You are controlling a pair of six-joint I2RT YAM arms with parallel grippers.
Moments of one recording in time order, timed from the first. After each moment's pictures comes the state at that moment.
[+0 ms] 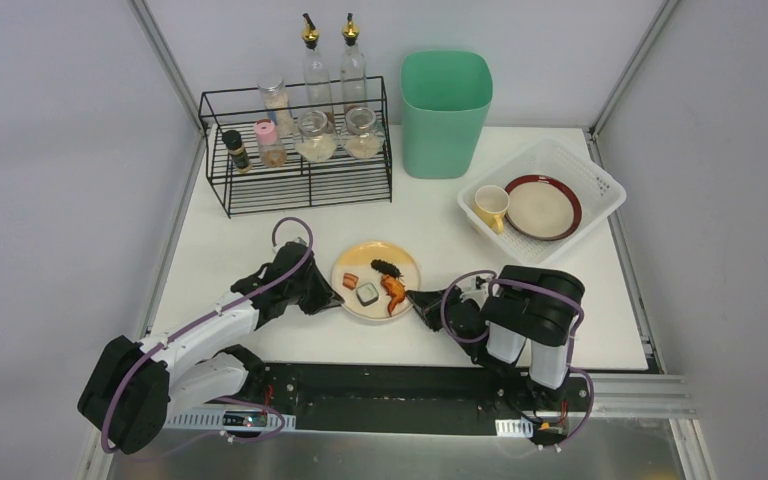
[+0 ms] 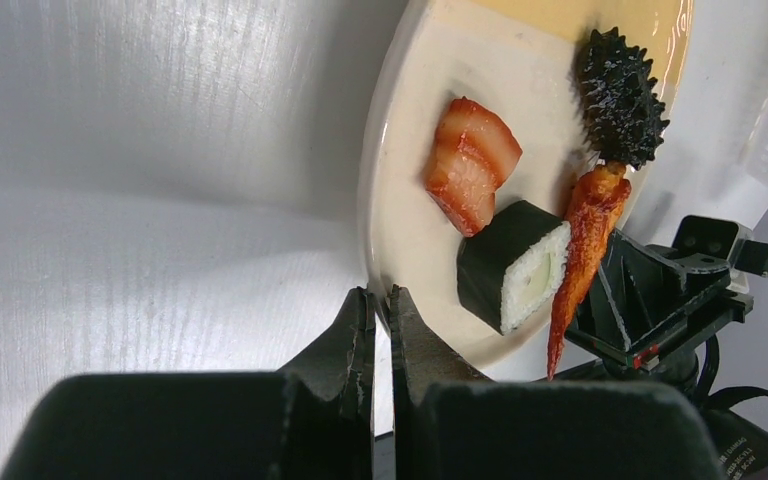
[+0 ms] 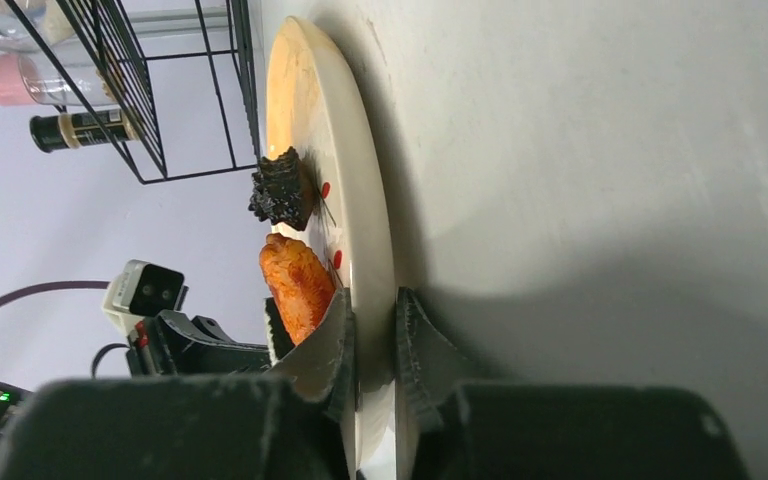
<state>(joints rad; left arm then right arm) -0.57 1.02 0.43 -0.29 0.10 -1.08 1.05 1.89 0.12 1.37 0.45 1.70</state>
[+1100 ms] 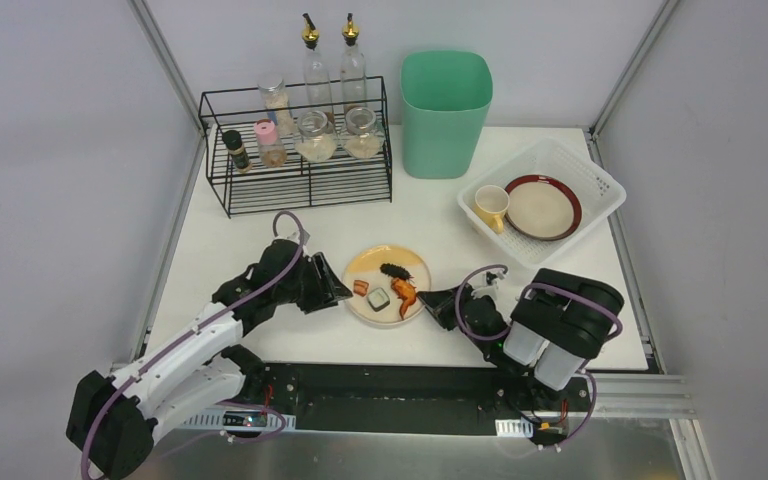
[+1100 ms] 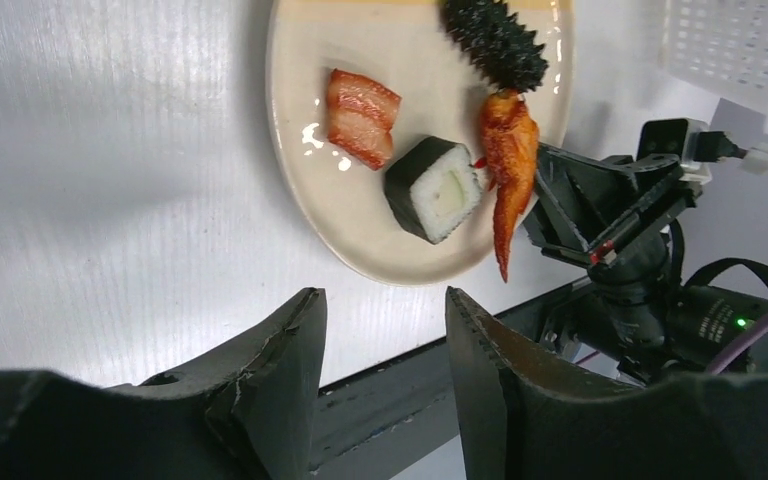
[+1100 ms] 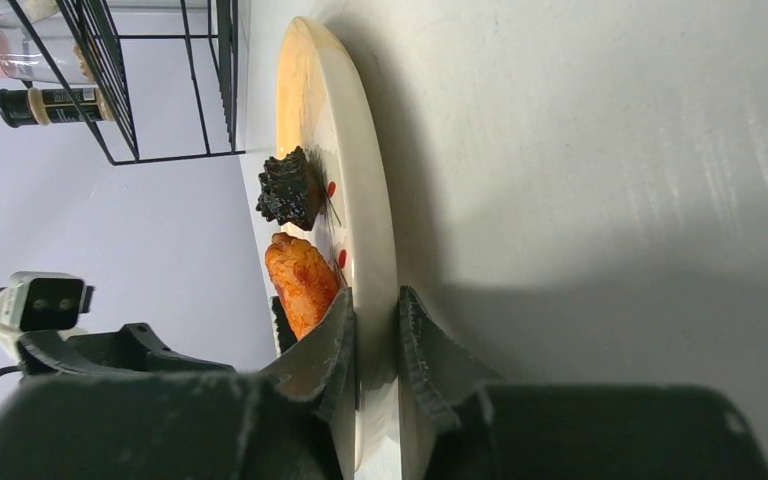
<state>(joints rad) -0.58 0.86 0.49 -0.39 0.17 -0.97 0.96 1.72 0.04 1.28 0.35 1.55</state>
